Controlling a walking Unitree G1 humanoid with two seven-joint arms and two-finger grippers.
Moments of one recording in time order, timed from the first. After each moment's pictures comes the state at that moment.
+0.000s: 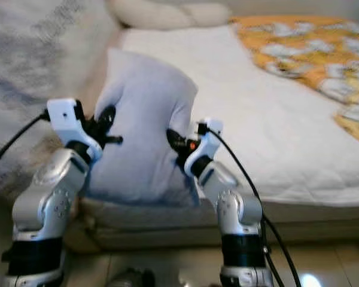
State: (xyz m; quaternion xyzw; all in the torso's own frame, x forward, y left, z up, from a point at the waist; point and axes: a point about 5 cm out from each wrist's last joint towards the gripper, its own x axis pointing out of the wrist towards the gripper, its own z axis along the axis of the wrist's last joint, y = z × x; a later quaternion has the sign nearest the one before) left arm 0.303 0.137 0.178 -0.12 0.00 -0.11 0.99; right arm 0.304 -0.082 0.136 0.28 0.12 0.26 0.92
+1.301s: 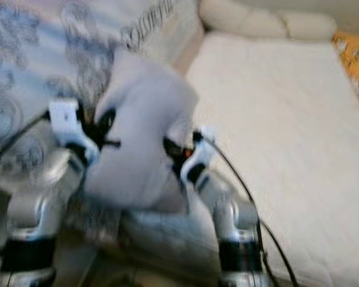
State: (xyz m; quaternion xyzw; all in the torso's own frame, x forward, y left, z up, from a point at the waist) left arm 0.306 0.135 0.177 -0.09 0.00 -0.14 0.99; right arm 0.297 -0.084 0.125 0.27 0.14 0.25 0.92
